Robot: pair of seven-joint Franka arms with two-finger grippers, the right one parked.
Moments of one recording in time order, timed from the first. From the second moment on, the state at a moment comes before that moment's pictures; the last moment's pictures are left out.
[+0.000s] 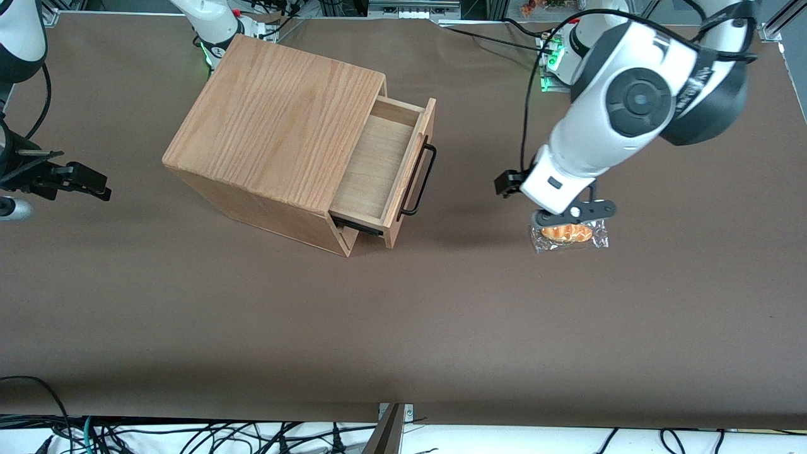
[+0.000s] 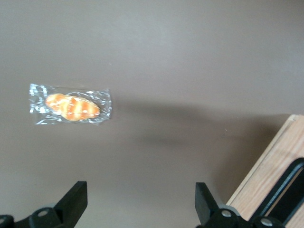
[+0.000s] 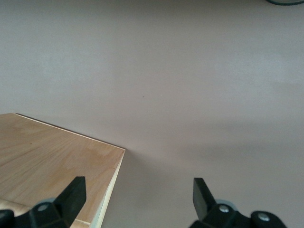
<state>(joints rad) -0.16 0.35 -0.28 -1.38 -0.02 1.60 -0.63</state>
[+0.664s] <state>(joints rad) 0.04 0.33 -0.28 -1.38 -0.02 1.59 -0.40</state>
